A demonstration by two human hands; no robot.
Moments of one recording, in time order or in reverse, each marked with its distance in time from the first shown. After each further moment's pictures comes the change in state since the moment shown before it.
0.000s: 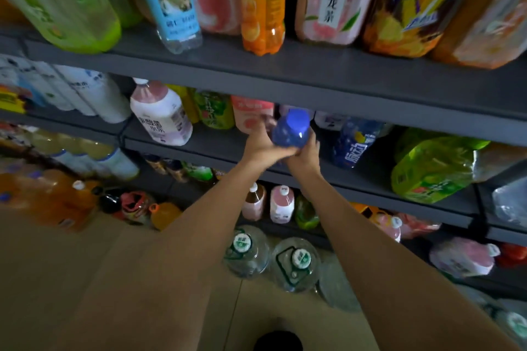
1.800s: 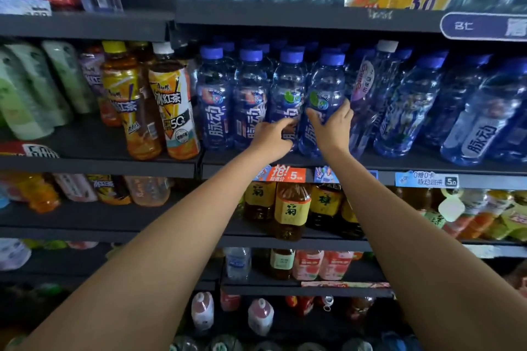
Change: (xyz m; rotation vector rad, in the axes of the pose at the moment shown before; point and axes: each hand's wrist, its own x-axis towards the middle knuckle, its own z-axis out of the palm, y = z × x) left_hand -0.268 0.568 0.378 0.450 -0.180 0.571; right_hand -0.095 -0.183 -0.756 -0.140 0.616 -0.301
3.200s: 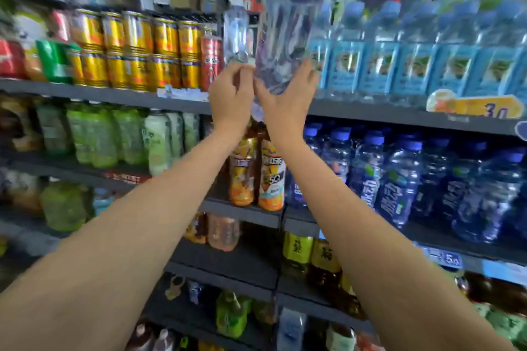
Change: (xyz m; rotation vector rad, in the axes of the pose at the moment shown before) left_hand -0.114 0.001 -0.244 -0.388 1.098 0.364; right_hand -0.118 -0.273 0.052 0.520 0.080 -0.582
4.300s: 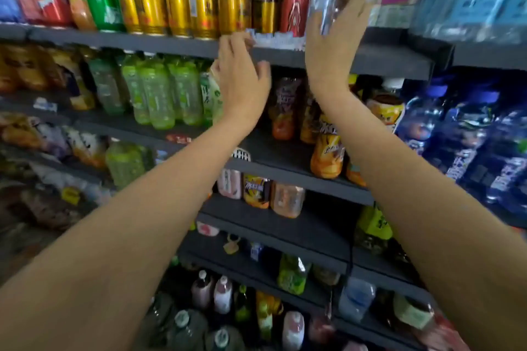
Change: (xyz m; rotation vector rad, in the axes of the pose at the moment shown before) left_hand 0.050 -0.135 -0.116 0.568 -0.015 0.085; right_hand -0.001 0.007 0.158 -0.072 0.132 -0.112
